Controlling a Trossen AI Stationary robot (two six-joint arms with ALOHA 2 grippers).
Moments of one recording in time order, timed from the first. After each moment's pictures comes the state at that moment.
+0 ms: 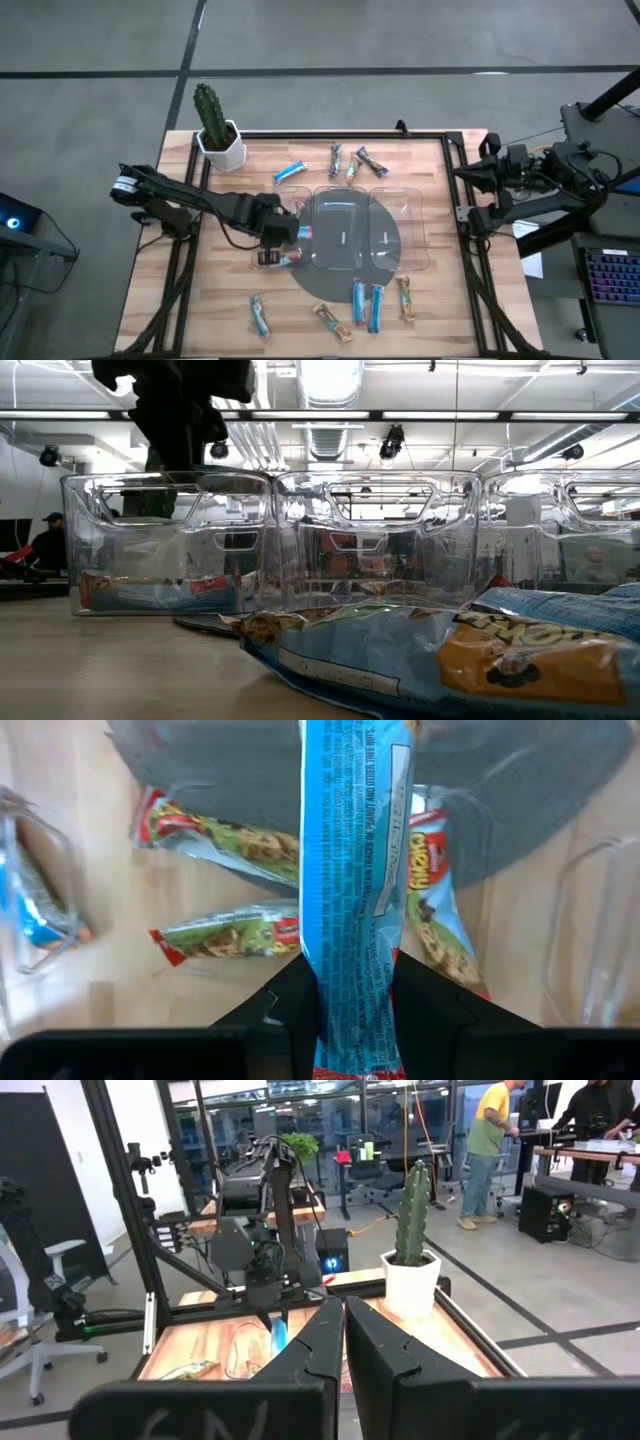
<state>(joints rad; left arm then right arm) -0.21 1.53 1.27 -1.06 -0.17 -0.24 0.17 0.41 1.01 -0.63 0.25 0.14</state>
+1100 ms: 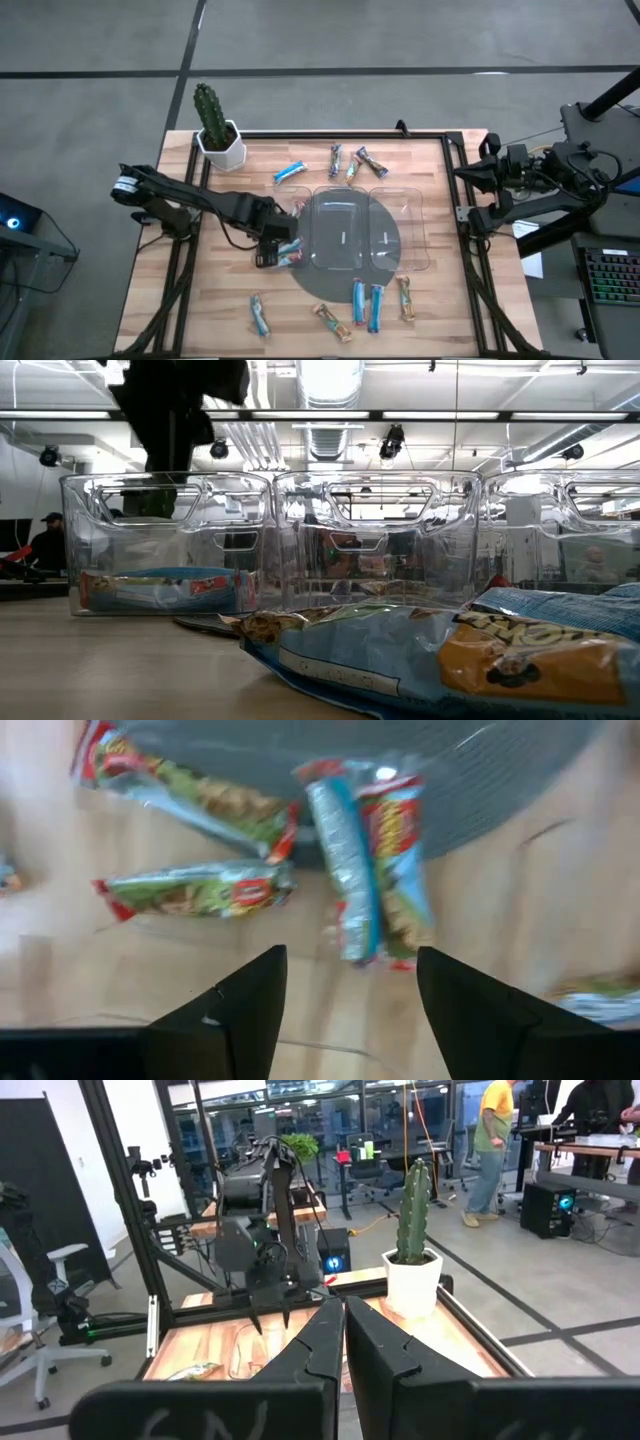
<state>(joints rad) -0.20 1.53 1.30 -1.12 -0.06 -0.34 0.17 0.41 1.01 -0.63 0.25 0.16</state>
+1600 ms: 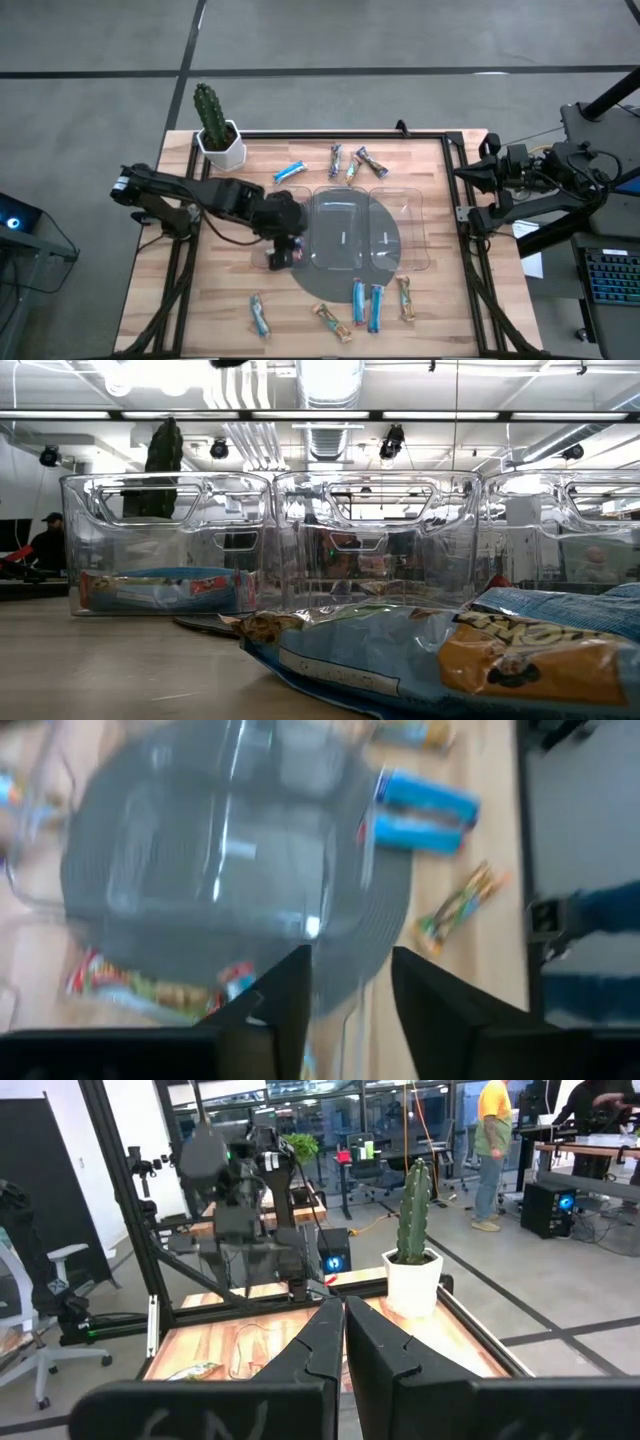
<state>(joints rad) -0.23 1.53 1.63 -1.01 -0.03 -0.35 0.17 0.41 1.01 -0.63 0.25 0.16</state>
